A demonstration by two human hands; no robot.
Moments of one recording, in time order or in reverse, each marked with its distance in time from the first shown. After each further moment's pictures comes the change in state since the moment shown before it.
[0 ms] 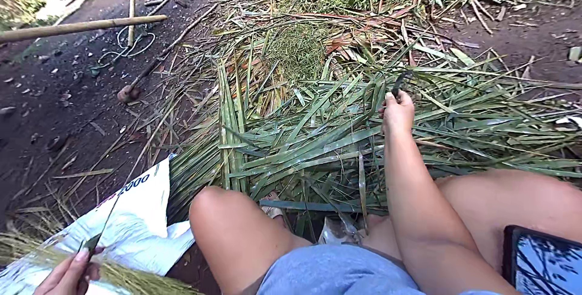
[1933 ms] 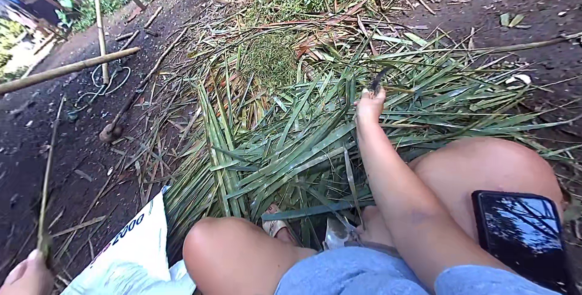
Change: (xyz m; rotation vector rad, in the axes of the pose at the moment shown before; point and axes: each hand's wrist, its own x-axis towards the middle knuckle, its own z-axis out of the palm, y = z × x) left_hand 0.120 0.060 -0.010 0.123 0.474 0.007; right_hand 0.016 0.022 0.006 0.175 0.231 0.064
